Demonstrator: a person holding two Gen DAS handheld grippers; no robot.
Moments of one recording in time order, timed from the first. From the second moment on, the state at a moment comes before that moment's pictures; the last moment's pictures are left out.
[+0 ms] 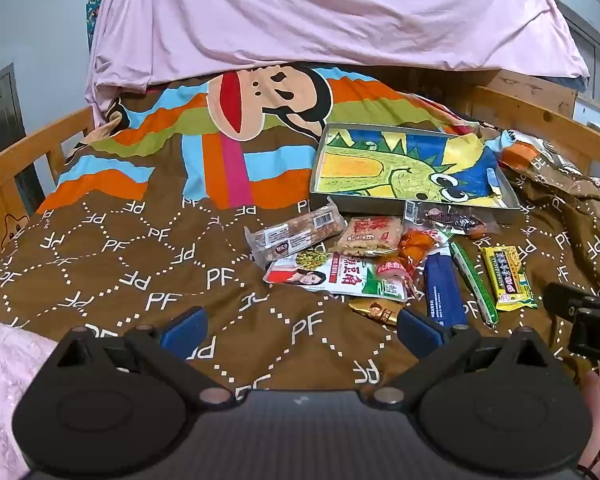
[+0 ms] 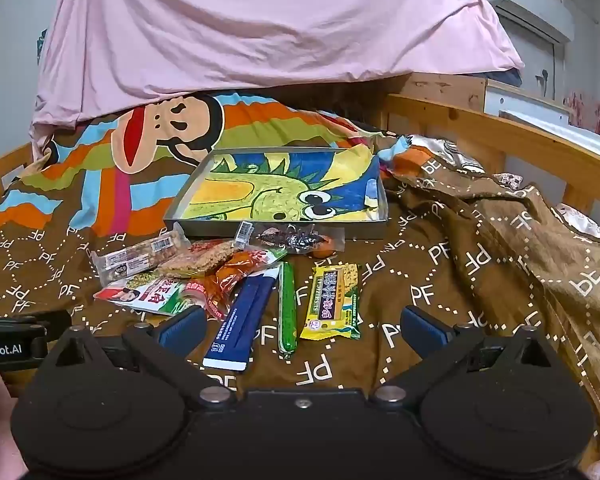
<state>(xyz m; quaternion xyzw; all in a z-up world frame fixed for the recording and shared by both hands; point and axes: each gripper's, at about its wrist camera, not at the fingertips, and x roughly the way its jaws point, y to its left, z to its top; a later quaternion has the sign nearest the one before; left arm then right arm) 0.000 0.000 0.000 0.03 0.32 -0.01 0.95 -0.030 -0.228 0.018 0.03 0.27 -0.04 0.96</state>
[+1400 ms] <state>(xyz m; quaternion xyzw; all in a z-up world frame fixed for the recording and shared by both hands) 0.001 0.004 -0.004 0.02 0.32 -0.01 0.95 -0.028 -0.227 0.016 0.03 0.28 -0.04 0.96</state>
